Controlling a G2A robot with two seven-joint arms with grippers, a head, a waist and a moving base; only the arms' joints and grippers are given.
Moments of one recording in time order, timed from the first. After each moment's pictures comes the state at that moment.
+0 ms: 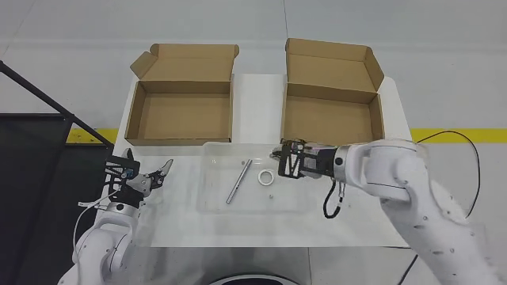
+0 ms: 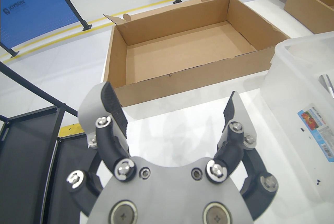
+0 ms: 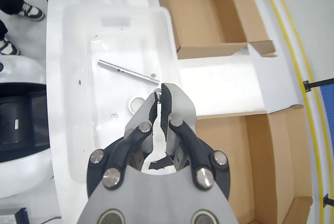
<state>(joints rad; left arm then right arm) 1.74 -1.15 -1.61 -1.82 1.36 -0.02 0.07 -0.91 -0.99 1.07 -1.90 -1.01 -0.83 0.65</state>
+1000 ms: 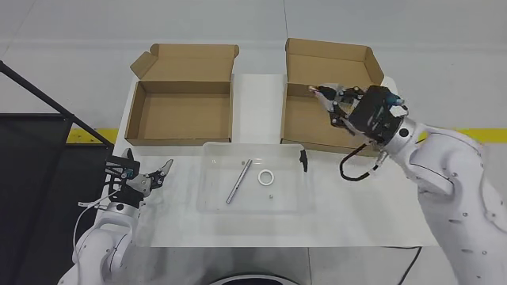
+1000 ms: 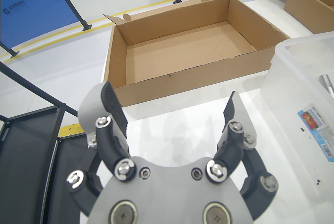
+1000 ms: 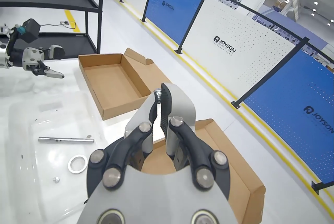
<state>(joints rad) 1.74 -1.15 -1.61 -1.82 1.36 -0.02 0.07 -0.96 -0.98 1.31 -1.85 -1.08 -0.66 0.19</state>
